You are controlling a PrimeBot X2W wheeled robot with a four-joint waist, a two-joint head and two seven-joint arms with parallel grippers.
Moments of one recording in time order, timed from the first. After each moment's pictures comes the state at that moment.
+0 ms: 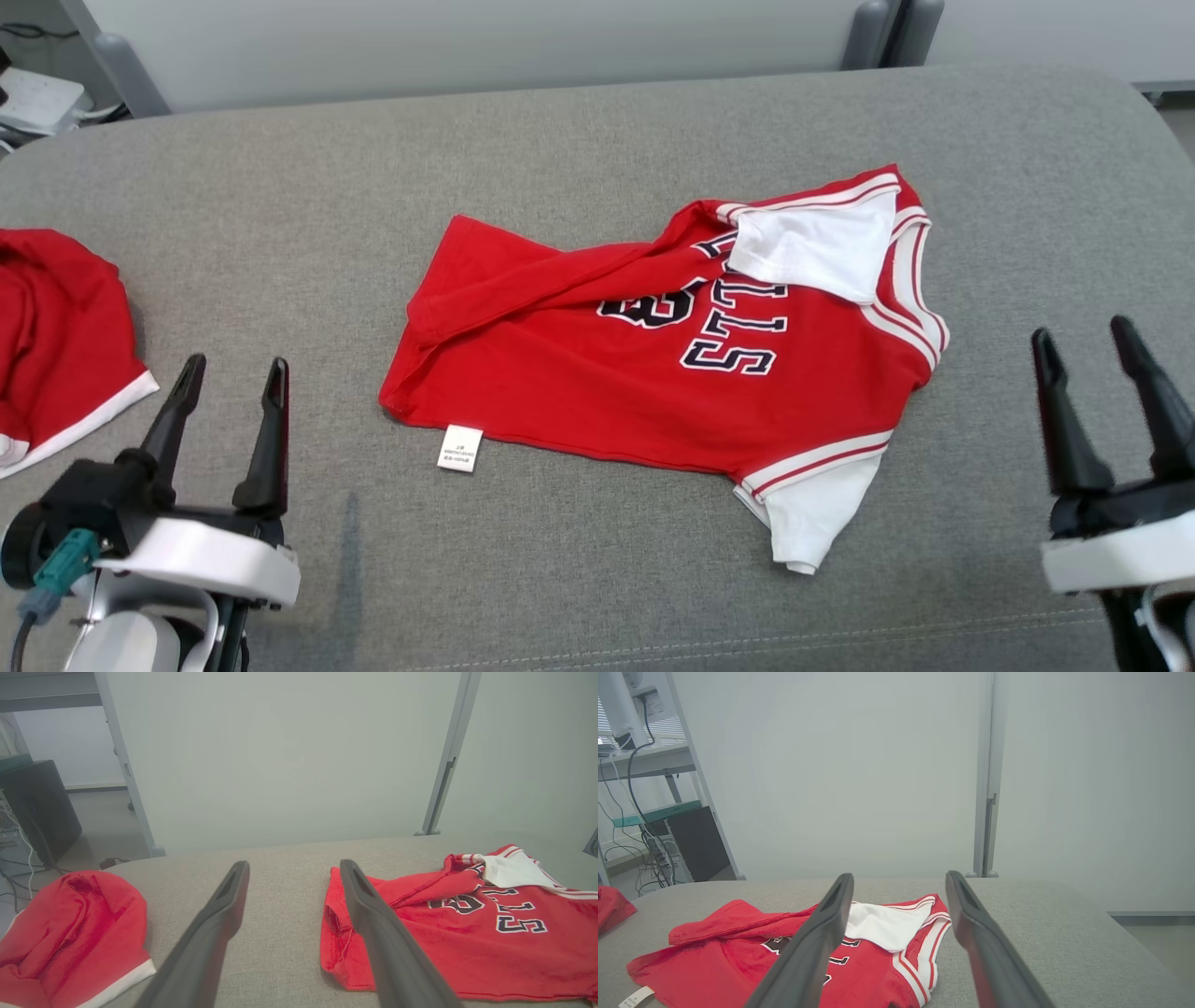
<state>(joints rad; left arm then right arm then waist) -0.12 0.30 -0.11 0.08 -0.38 0.02 -0.17 -0.13 -0.34 0.09 0.05 0.47 0.13 -0.25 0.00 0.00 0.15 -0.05</state>
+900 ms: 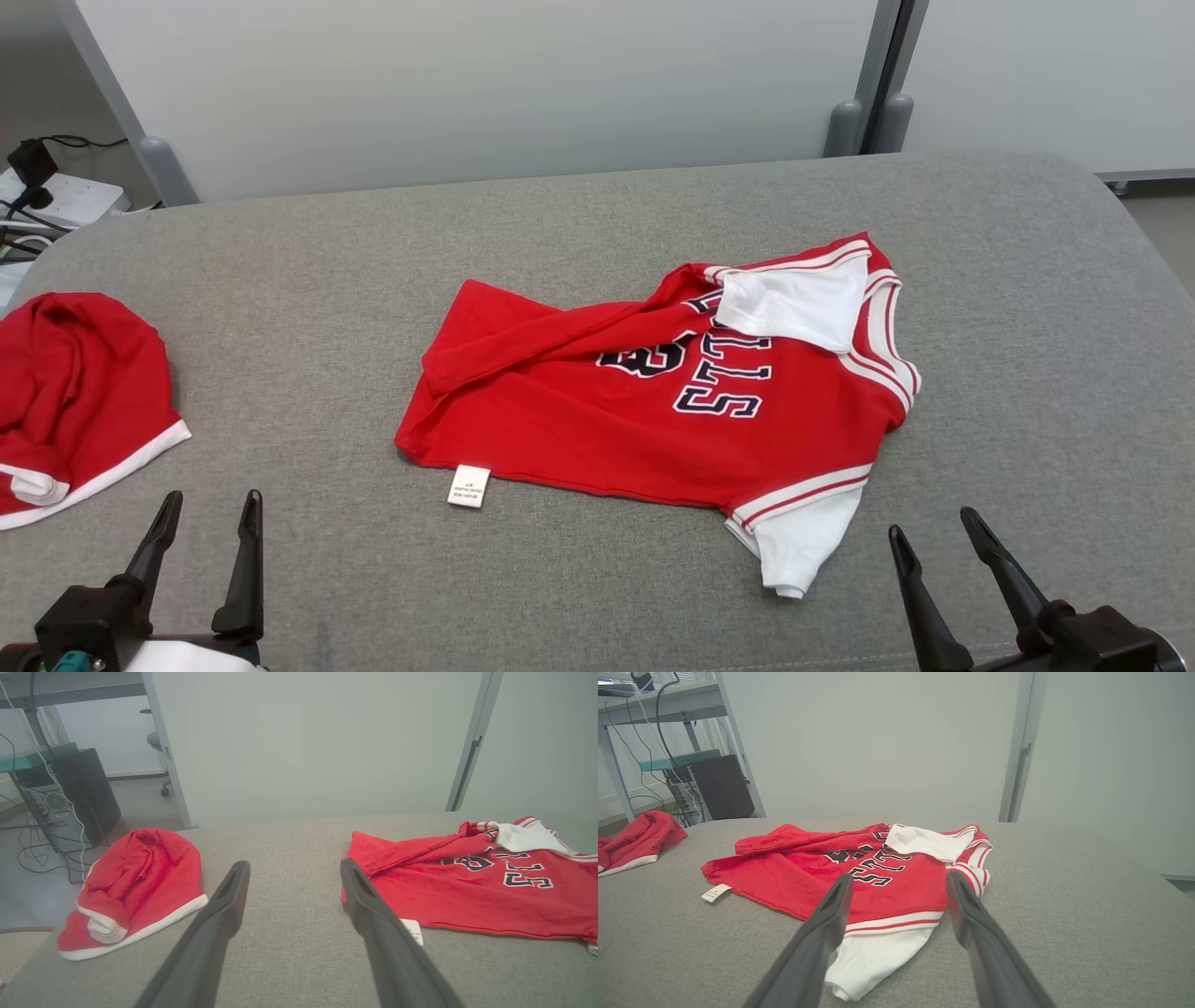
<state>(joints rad) 0.10 0.32 -0.08 0.07 -0.38 0.07 -0.20 0.14 -0.12 0.14 0.05 0.17 0.13 -0.25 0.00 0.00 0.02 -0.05</state>
